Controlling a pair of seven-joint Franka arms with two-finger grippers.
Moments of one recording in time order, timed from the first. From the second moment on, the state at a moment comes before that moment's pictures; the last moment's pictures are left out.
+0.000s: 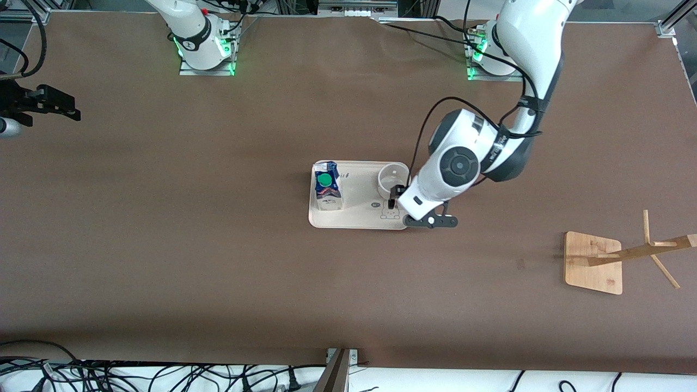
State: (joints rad) left arm -0.45 0.58 -0.08 -1.57 -0.11 2.04 -0.49; right arm 0.00 0.02 -0.08 -1.60 -0.03 1.46 -0.23
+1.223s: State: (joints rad) left arm -0.60 0.57 -0.11 -1.61 -0.10 2.04 -0.71; right arm 0.00 0.02 -0.08 -1.60 -0.03 1.46 -0.23
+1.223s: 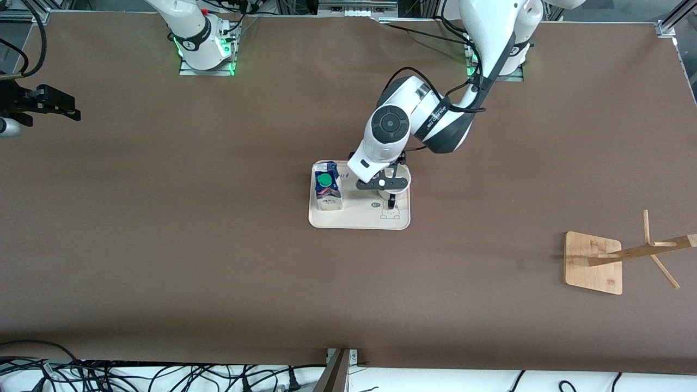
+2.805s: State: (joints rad) left arm -0.61 0.66 -0.17 -1.63 0.03 2.15 -0.71; right arm 0.00 0.02 -0.08 -1.60 -0.03 1.46 -0.23
